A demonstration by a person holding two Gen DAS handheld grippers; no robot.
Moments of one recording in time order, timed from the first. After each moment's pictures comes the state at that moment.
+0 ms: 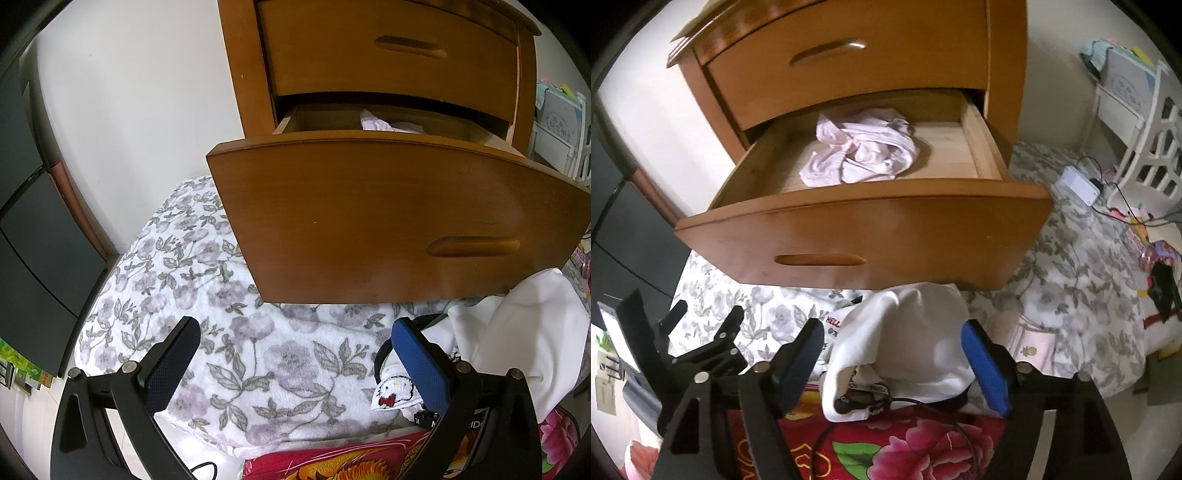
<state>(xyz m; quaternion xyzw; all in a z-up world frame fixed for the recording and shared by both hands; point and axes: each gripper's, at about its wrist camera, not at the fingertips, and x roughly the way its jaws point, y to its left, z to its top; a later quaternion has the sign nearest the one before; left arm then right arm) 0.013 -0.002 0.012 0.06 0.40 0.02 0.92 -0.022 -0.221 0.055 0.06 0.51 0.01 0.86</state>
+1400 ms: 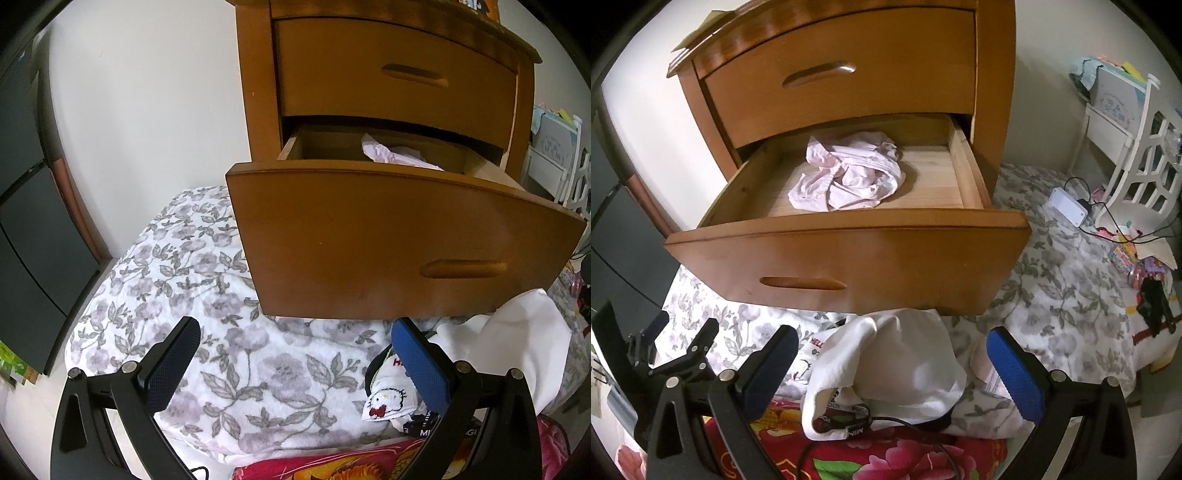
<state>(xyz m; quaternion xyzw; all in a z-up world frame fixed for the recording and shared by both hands) 0.006 0.009 0.023 0.03 0.37 0.01 0.93 -0.018 -0.227 0.061 0.04 0.47 0.00 0.88</state>
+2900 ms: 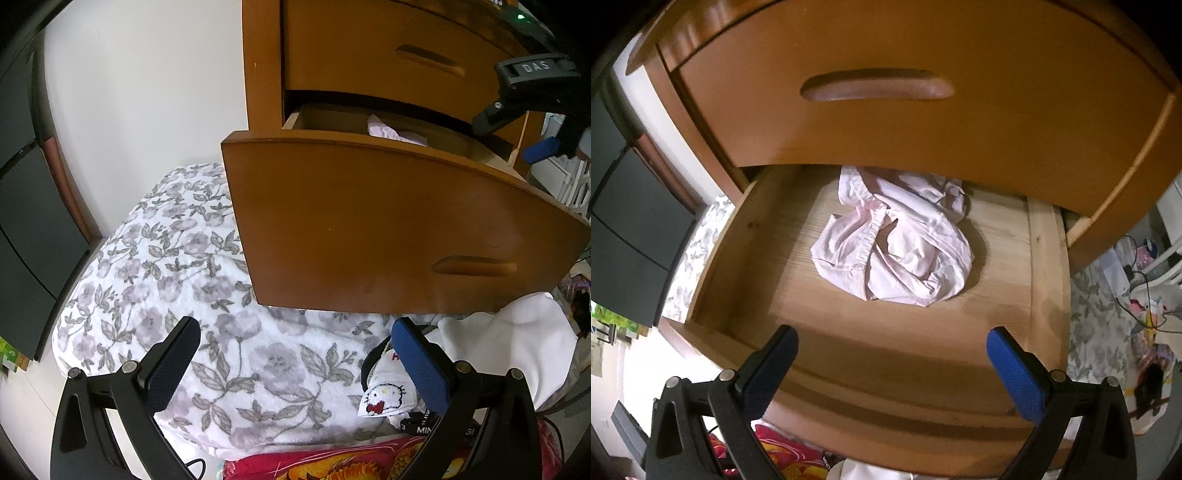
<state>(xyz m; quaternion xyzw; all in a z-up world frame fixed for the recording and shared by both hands) 0.024 0.017 0.010 0.00 0.41 0.00 0.91 0.151 -0.170 0.080 -0.03 0.55 0.06 0.83</state>
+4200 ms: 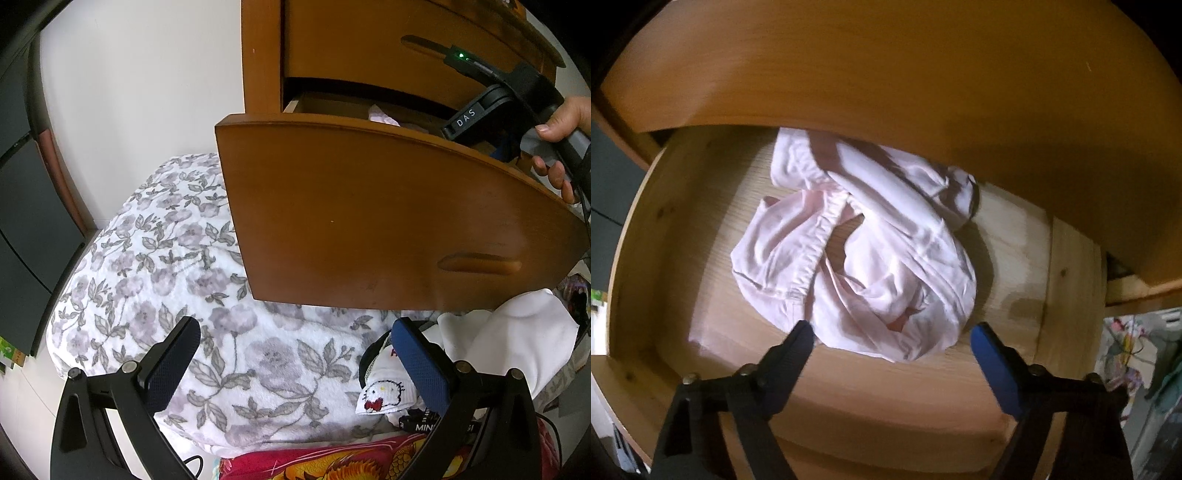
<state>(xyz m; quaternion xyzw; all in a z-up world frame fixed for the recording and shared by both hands) 0.032 0.018 0.002 -0.01 0.42 -0.01 0.91 0.224 -0.172 0.006 -0.10 0.63 0.03 0.77</state>
